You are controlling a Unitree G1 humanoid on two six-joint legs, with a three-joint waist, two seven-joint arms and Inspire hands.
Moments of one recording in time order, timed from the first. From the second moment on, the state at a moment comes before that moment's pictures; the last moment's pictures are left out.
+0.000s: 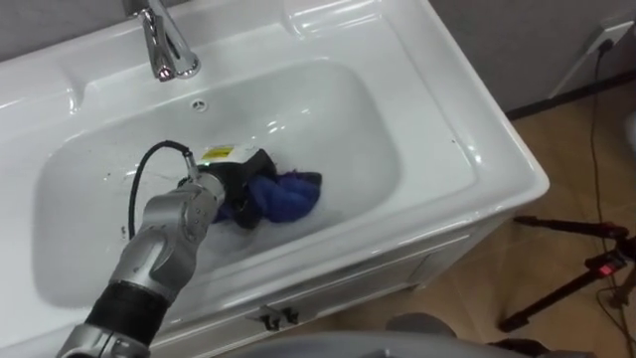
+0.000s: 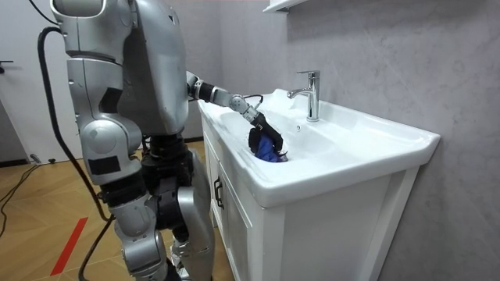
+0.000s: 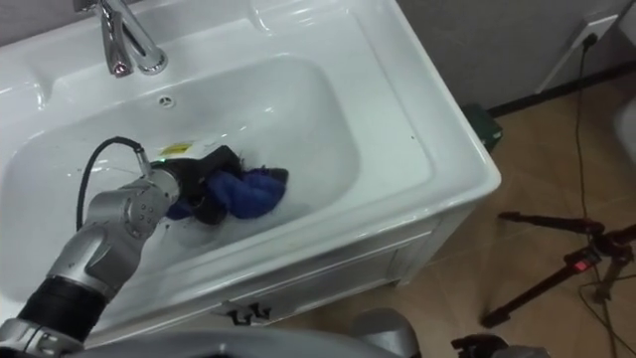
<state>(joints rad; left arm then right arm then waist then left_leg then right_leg) -0.05 0.30 -0.29 0.24 0.95 0.13 -0.36 0.04 -0.35 0.10 1.28 -0.31 0.11 0.29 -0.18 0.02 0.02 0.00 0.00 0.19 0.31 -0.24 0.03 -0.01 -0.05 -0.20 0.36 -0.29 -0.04</state>
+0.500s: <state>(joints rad) -0.13 0.22 -0.24 0.44 0.95 0.15 -0.20 0.04 -0.29 0.09 1.27 -0.31 0.18 0.26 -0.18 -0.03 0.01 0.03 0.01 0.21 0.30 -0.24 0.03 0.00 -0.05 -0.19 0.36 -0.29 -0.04</state>
